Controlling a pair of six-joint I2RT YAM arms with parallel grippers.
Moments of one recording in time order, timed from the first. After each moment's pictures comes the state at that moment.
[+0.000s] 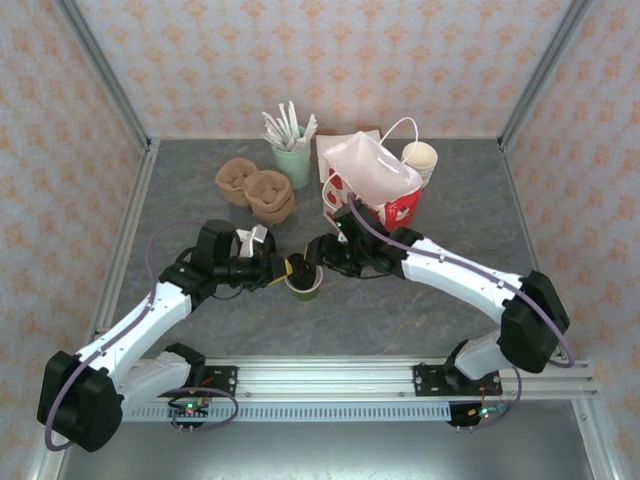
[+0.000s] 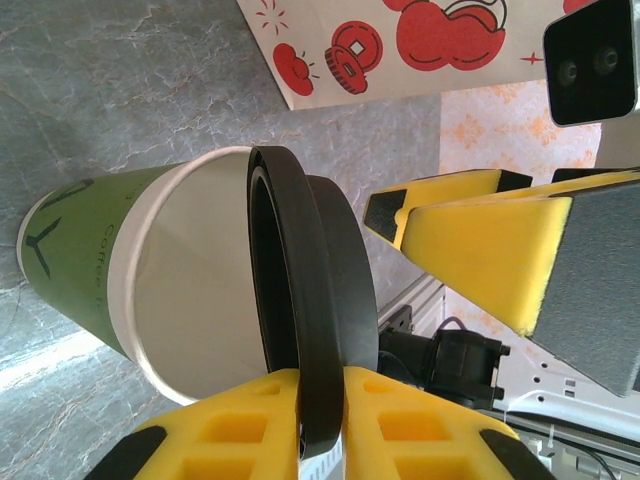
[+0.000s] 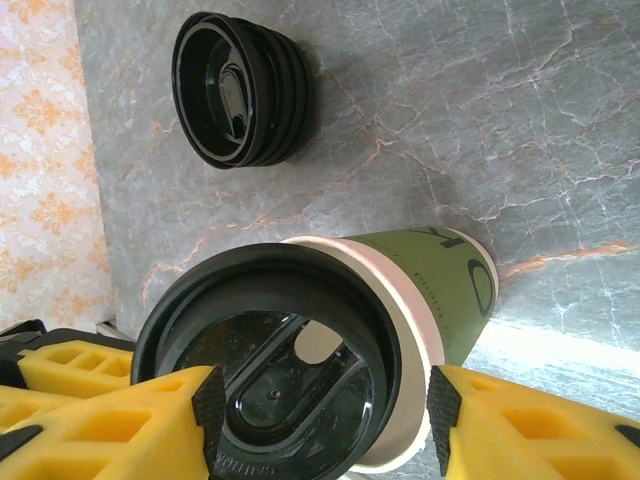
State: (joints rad) left arm -0.36 1.01 0.63 -0.33 0.71 -0.86; right arm 0.82 1.45 1.09 -0.49 -0.25 1.01
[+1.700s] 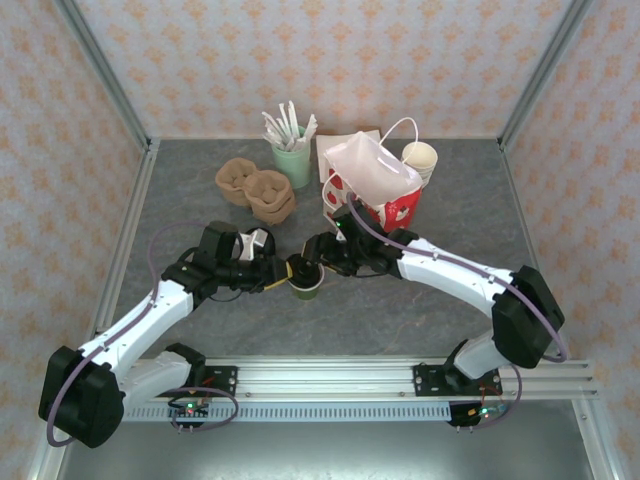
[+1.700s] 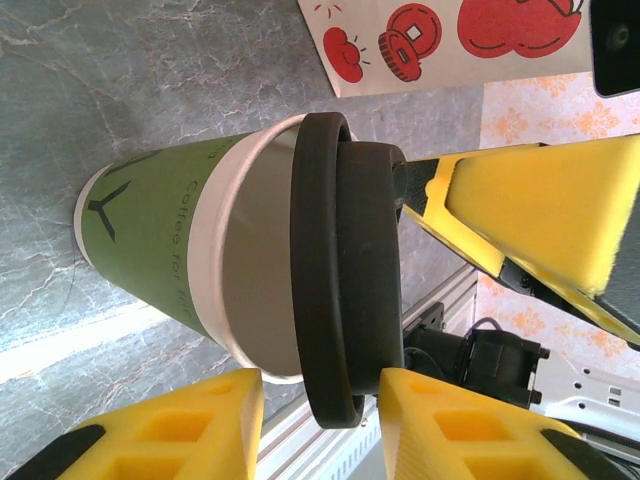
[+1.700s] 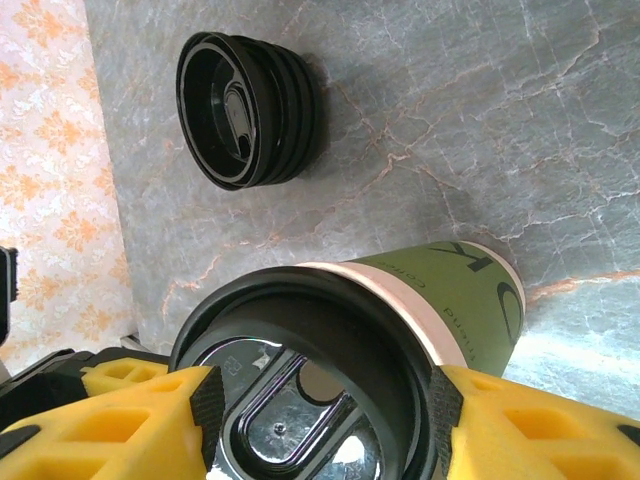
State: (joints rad) left arm -0.36 1.04 0.62 -0.40 0.68 -0.81; right arm 0.80 1.48 1.05 -0.39 -0.28 1.06
